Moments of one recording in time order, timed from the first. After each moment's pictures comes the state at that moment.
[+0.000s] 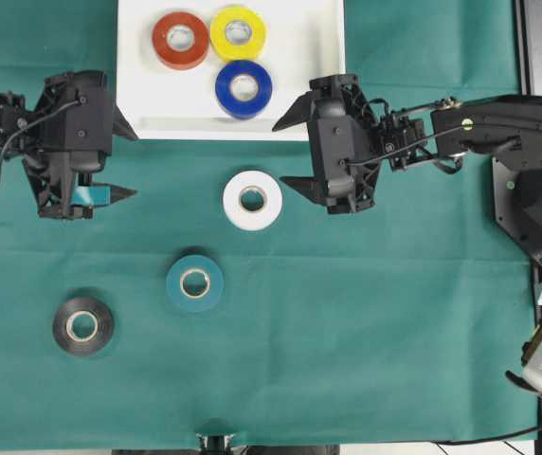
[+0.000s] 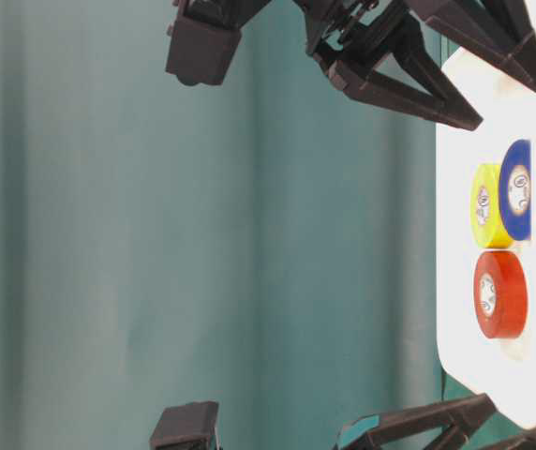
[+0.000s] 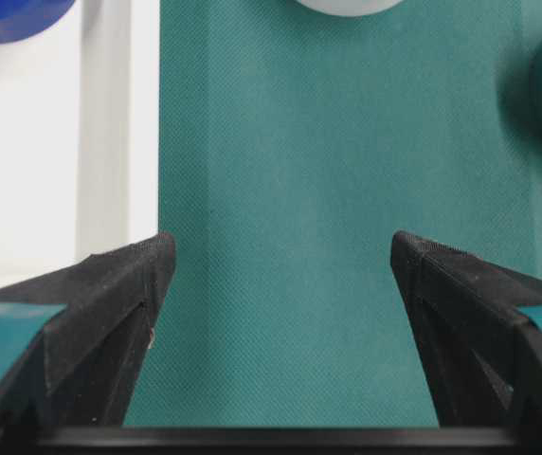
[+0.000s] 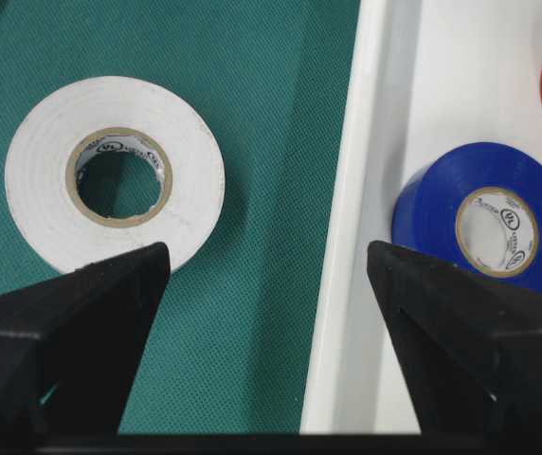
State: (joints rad) left arm 0.04 -0.19 0.89 -0.02 0.09 0.09; right arm -0.08 -0.11 0.86 -0.51 -0.03 0.34
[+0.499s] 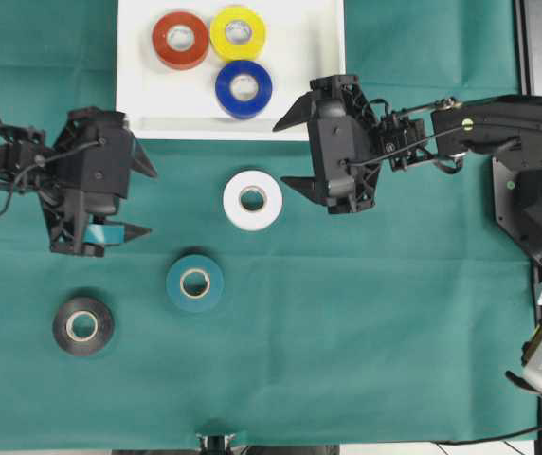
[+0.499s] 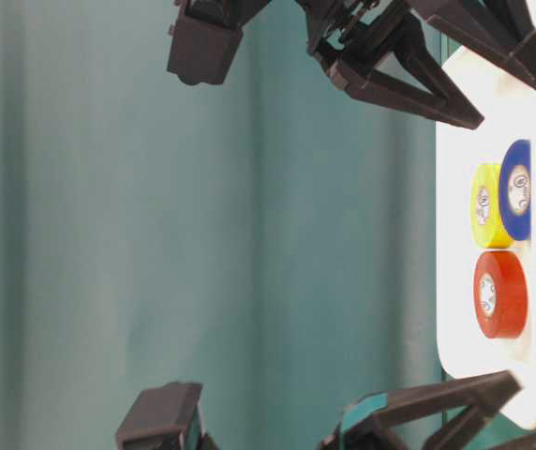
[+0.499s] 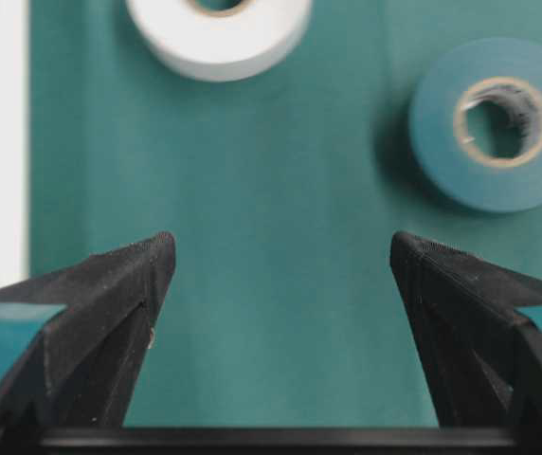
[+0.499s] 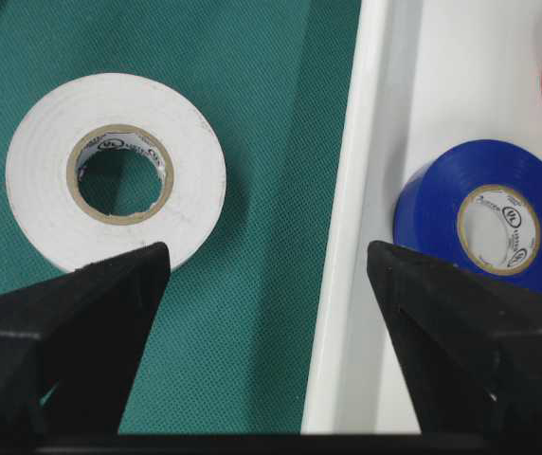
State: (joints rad) left arm -0.09 -0.13 0.81 -0.02 0.09 0.02; right arm -0.08 -0.12 0.86 -0.51 -0.03 0.34
